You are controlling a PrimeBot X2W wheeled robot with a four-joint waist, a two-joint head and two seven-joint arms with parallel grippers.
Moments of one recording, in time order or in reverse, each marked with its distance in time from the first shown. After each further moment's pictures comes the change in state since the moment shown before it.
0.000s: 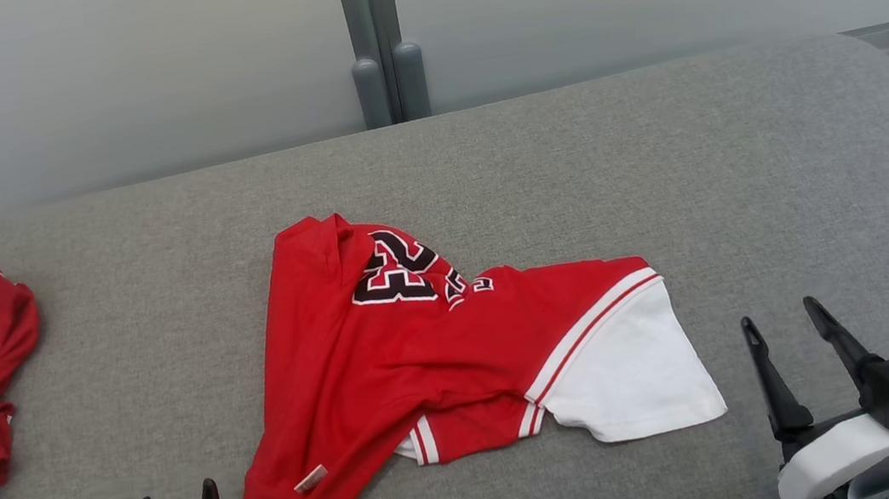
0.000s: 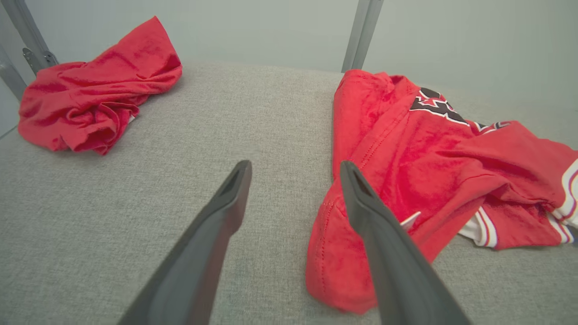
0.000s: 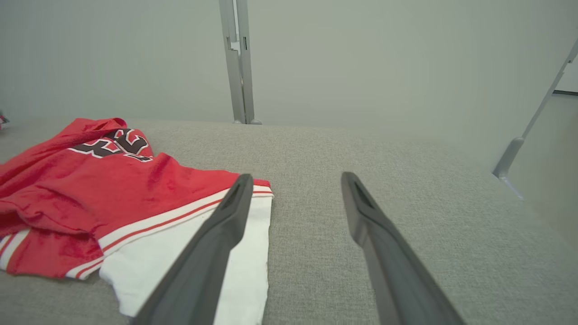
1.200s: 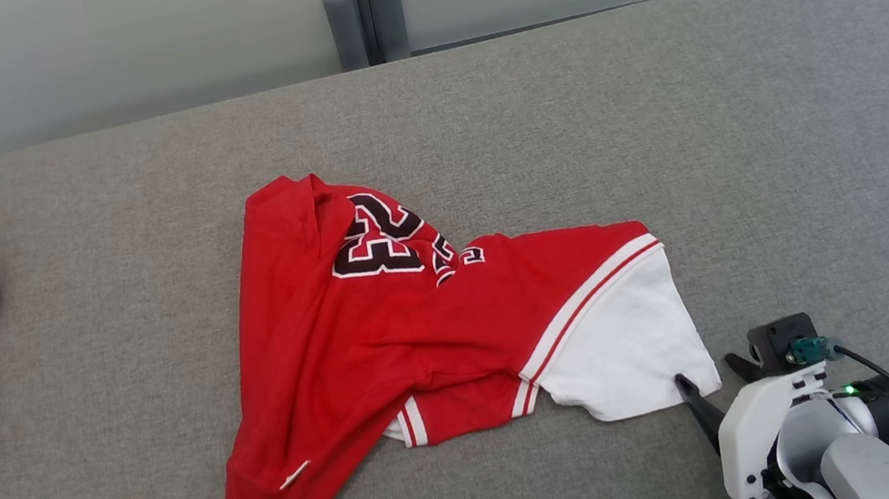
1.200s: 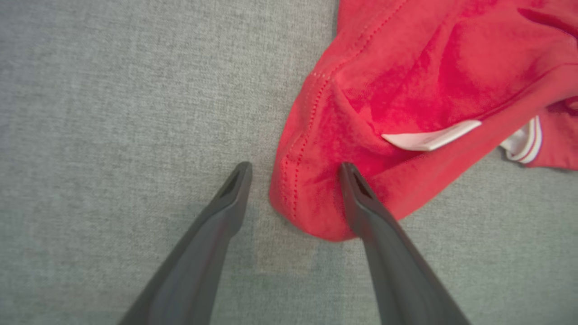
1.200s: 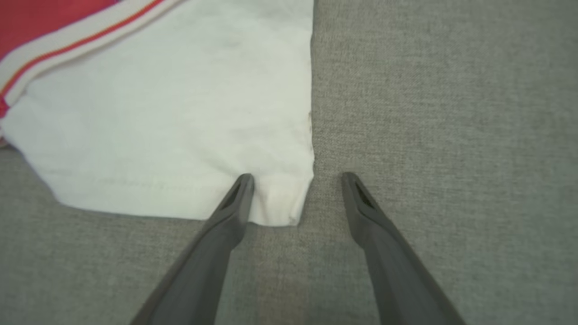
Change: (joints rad) left arm -0.046 0.005 -0.058 -0.049 -0.156 0.083 0.565; right arm -0.205 -0.046 0.208 0.314 0.146 0.001 0.436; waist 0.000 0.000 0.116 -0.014
